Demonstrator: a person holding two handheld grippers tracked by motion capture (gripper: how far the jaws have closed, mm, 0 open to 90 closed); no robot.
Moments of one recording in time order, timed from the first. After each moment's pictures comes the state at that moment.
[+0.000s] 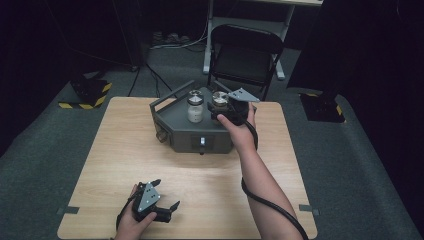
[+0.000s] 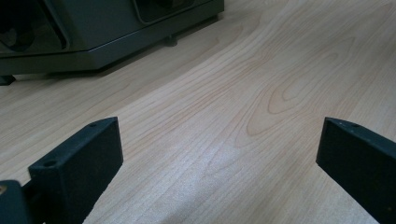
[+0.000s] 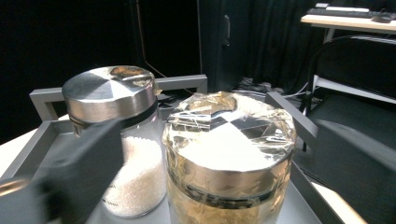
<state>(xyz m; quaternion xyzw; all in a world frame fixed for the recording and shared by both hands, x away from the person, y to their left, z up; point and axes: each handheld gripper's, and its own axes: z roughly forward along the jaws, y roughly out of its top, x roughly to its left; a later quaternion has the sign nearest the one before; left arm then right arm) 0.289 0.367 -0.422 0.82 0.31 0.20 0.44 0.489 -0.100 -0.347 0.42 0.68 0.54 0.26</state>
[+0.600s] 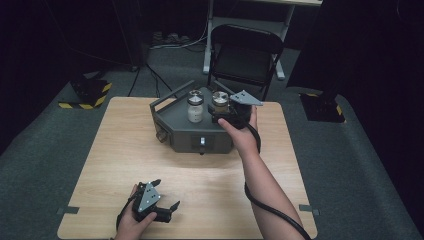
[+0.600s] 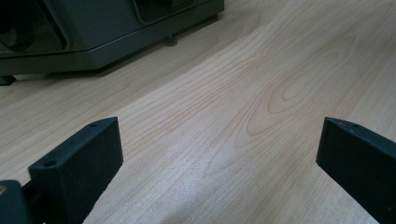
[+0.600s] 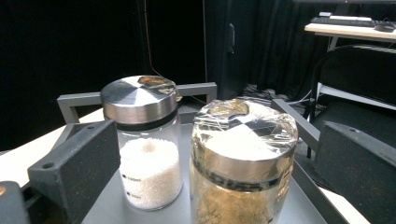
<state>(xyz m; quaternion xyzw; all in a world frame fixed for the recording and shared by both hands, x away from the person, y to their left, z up) 0.289 0.366 -0.422 0.82 0.30 0.20 0.43 0.471 -0.105 -0.341 0.41 0.68 0.55 0.26</state>
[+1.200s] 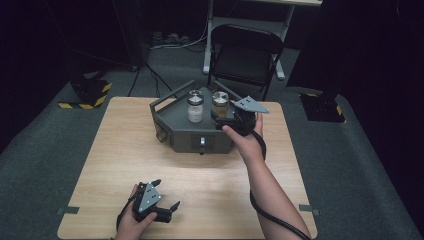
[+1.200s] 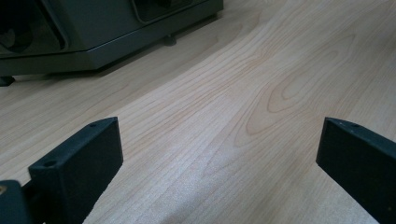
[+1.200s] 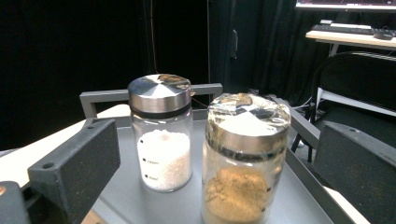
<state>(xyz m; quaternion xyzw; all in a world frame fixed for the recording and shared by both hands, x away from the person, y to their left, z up) 0.289 0.366 -0.421 0.83 0.30 0.20 0.43 0.442 -0.117 -0.339 0.40 0.67 0.56 0.26</state>
